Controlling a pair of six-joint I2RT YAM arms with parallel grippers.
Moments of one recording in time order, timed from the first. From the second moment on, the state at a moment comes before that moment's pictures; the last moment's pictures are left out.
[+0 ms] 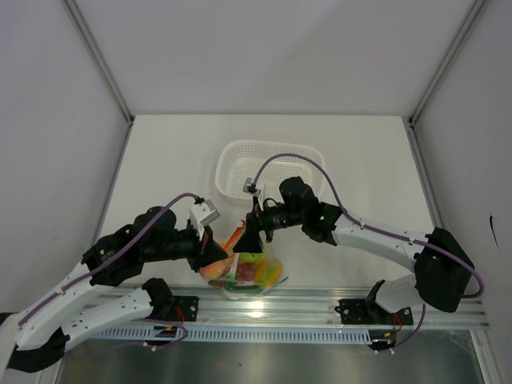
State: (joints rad) left arm -0.93 0.62 0.91 -0.83 0.26 -0.26; right arm 0.93 1.41 0.92 0.14 -0.71 0.35
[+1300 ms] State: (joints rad) left arm -0.93 0.66 1.01 -0.90 0.04 -0.32; right arm 0.82 1.27 0.98 -0.12 -0.77 0.28
